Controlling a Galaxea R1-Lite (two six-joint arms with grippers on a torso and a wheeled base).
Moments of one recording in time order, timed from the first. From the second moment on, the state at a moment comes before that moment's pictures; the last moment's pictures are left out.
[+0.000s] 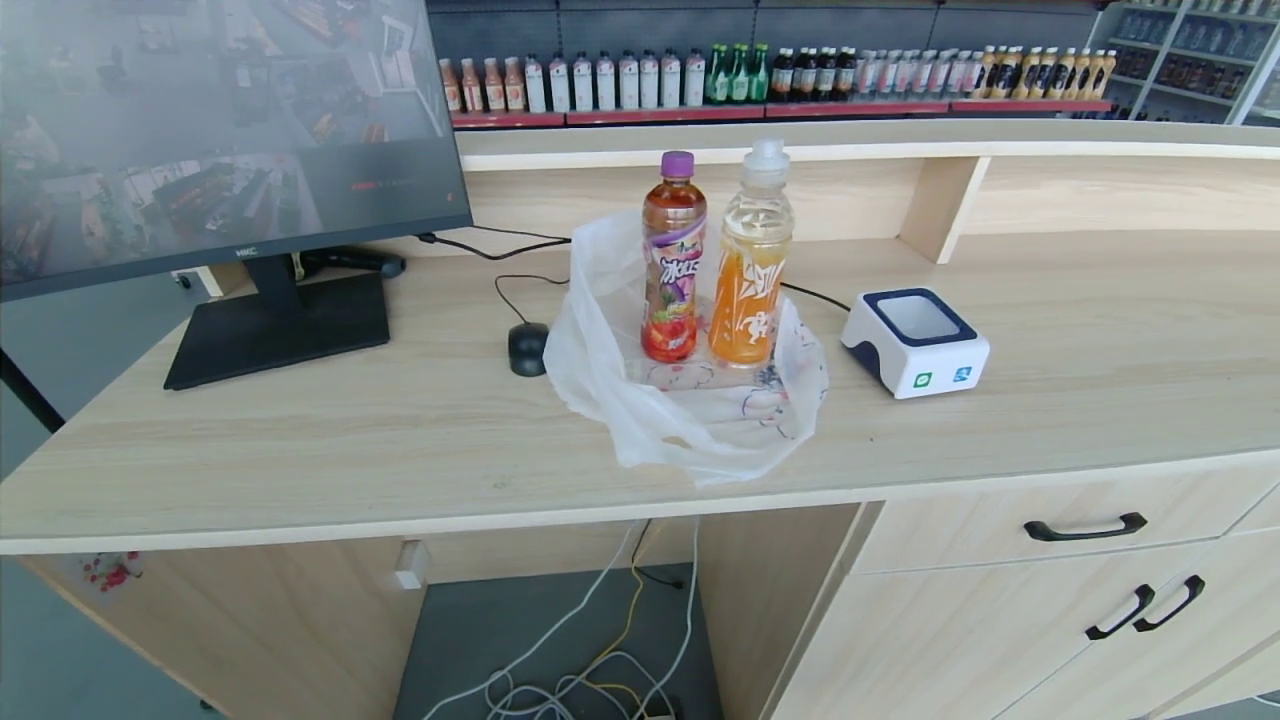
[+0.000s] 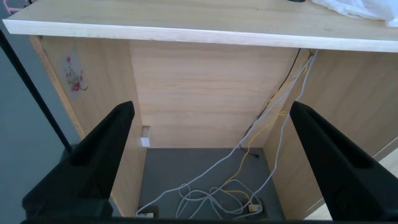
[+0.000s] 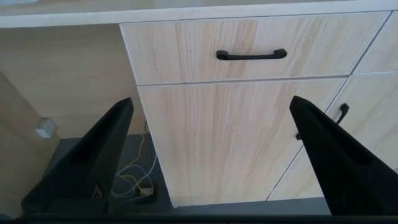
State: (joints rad) left arm 0.00 0.00 0.00 0.00 0.00 0.00; right arm 0.01 0.00 0.00 0.00 0.00 -0.01
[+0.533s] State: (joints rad) left arm 0.00 0.00 0.00 0.00 0.00 0.00; right arm 0.01 0.00 0.00 0.00 0.00 -0.01
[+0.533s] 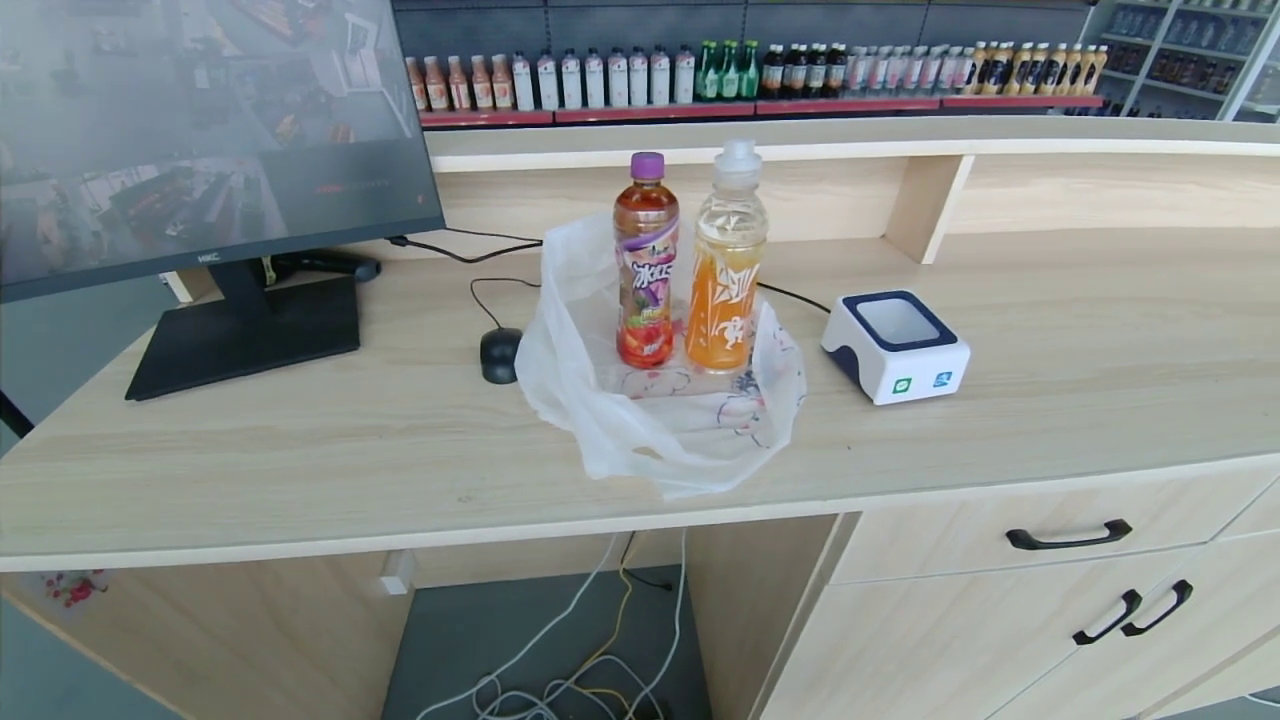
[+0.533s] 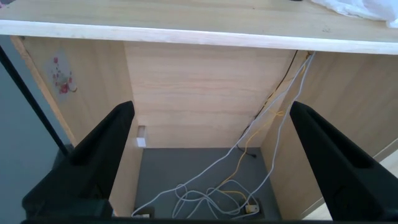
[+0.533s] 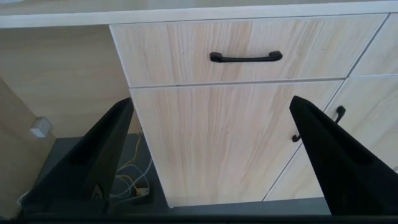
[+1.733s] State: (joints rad) left arm 0.00 0.00 0.00 0.00 0.00 0.00; right arm 0.01 0.00 0.00 0.00 0.00 -0.02
